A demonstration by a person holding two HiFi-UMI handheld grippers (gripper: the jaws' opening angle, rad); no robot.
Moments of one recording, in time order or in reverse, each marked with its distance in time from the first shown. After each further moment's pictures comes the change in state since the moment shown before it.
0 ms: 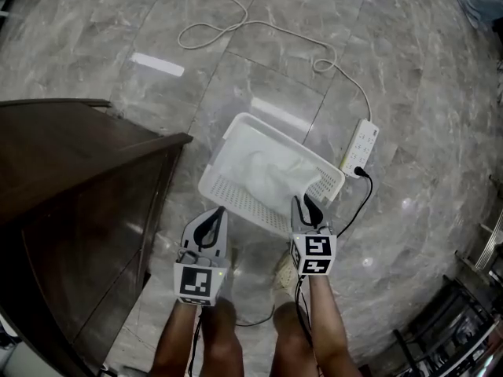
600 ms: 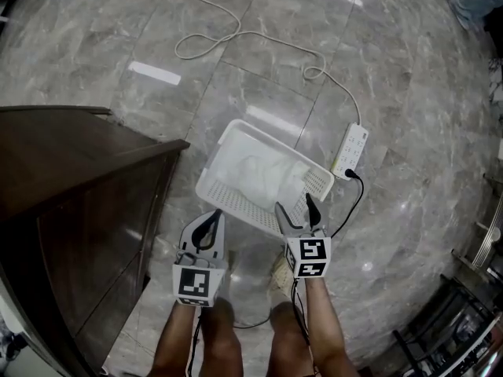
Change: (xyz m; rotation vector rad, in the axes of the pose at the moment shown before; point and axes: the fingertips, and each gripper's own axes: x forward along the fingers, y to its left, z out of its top) left arm -0.015 -0.009 0.018 0.078 -0.029 -0.021; right arm -0.026 0.011 0.031 -0.011 -0.067 0.033
